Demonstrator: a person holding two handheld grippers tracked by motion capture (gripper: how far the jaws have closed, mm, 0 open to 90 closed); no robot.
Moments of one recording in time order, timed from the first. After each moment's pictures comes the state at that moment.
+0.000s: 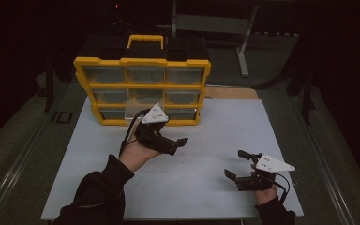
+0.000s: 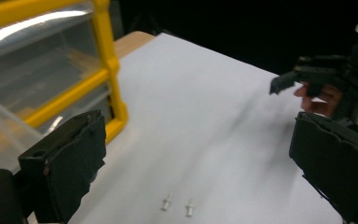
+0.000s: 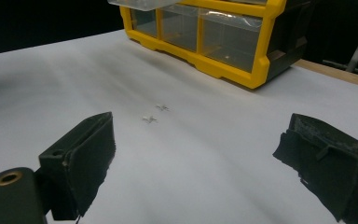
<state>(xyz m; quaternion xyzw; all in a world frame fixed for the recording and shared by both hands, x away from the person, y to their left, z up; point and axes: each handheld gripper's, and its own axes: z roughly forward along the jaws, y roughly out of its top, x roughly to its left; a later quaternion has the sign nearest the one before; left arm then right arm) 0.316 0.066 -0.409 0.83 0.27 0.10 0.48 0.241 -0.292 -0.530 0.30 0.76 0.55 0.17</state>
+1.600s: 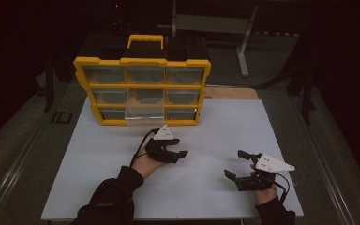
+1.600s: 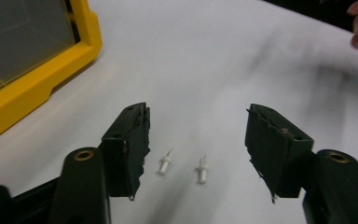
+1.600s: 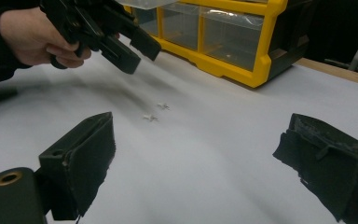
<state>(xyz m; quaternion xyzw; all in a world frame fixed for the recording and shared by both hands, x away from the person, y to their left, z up) 0.335 0.054 -0.527 0.85 0.27 0.05 0.44 0.242 -0.292 -0.531 0.30 0.76 0.55 0.17</state>
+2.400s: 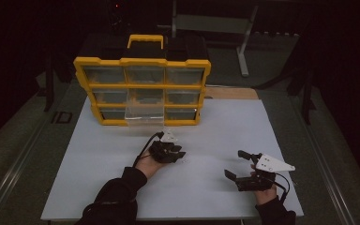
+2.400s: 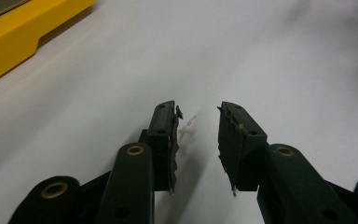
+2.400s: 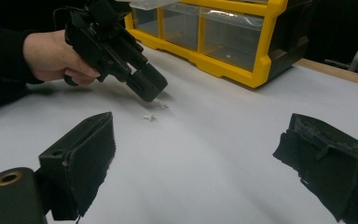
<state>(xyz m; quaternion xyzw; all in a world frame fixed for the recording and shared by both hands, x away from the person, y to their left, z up) 0.344 0.044 -0.558 0.88 0.28 0.04 0.39 0.241 -0.293 -0.530 0.30 0.76 0.55 0.17</state>
